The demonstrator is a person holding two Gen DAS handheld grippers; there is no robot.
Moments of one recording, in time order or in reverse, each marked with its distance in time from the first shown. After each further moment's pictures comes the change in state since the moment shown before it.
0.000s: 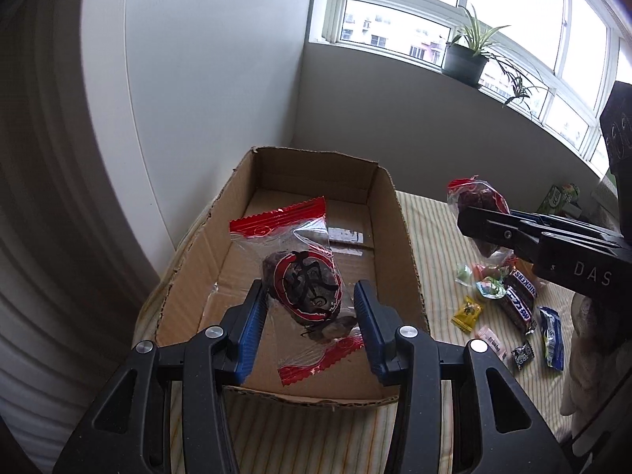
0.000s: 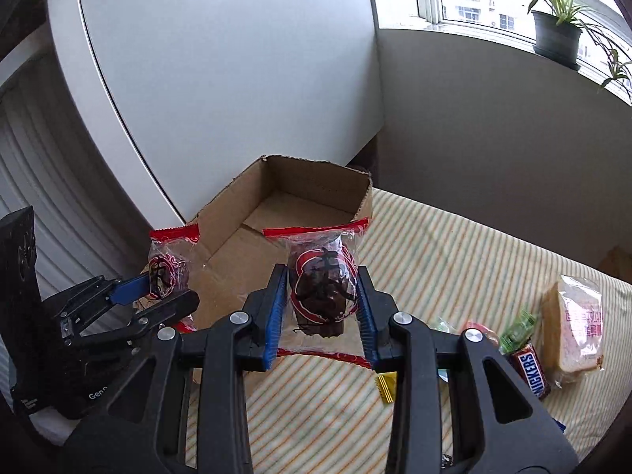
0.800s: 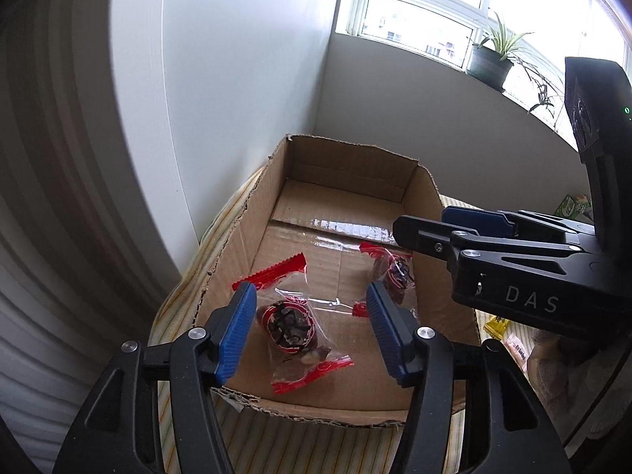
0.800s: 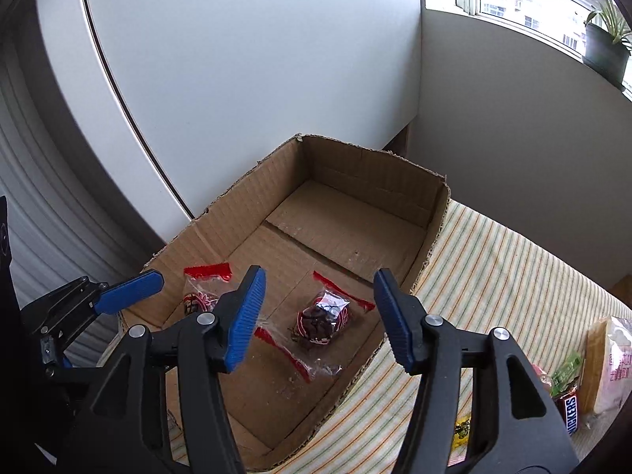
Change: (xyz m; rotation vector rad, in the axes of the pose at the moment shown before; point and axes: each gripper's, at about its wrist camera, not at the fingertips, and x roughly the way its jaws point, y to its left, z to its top) left arm 0.013 0.025 0.001 -0.049 0.022 0.019; right arm 0.046 0.025 0.011 -0.065 0.061 0.006
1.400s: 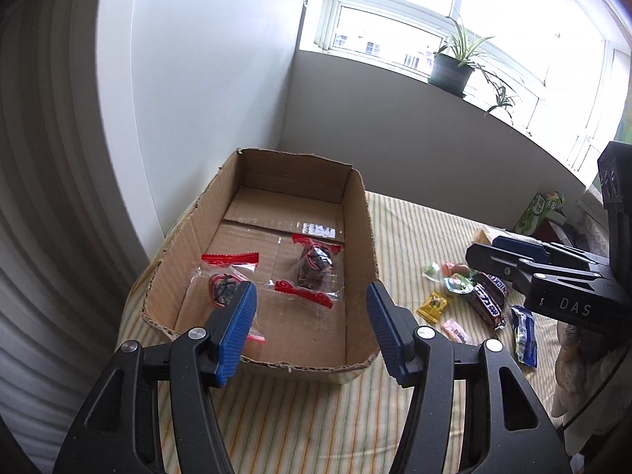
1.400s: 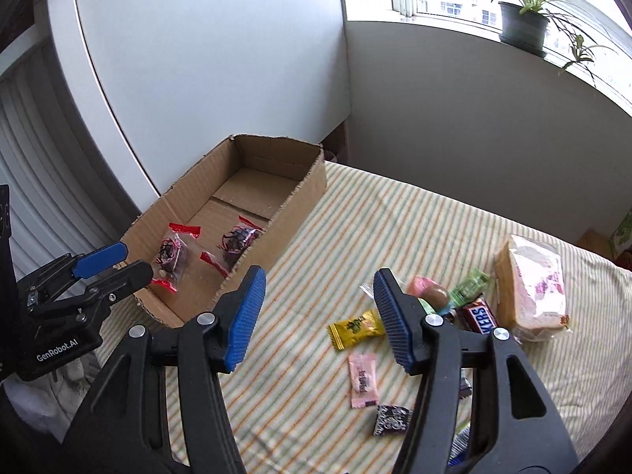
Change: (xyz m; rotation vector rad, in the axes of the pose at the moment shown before) left arm -0.041 -0.047 -0.020 0.027 -0.043 -0.083; right arm -0.110 -0.075 -0.071 0.128 -0.040 -0.133
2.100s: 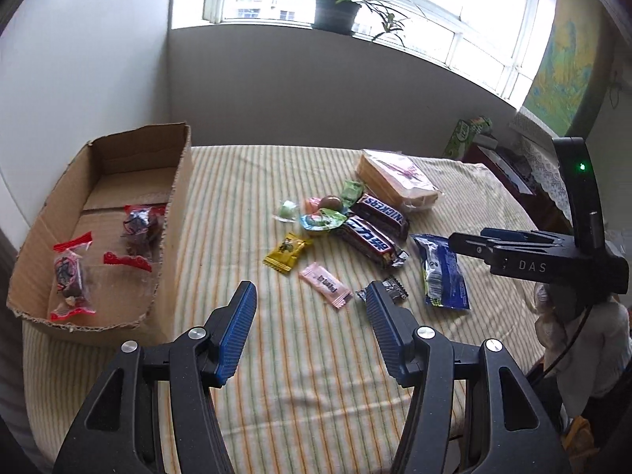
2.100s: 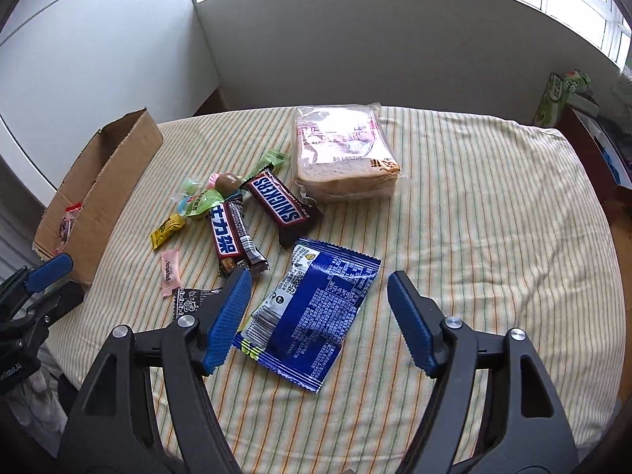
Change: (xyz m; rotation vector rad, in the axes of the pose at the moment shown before) left arm 0.023 -0.124 -0.038 0.253 0.132 -0.224; right arm -0.033 -0.138 -0.092 0.289 0.121 -0.201
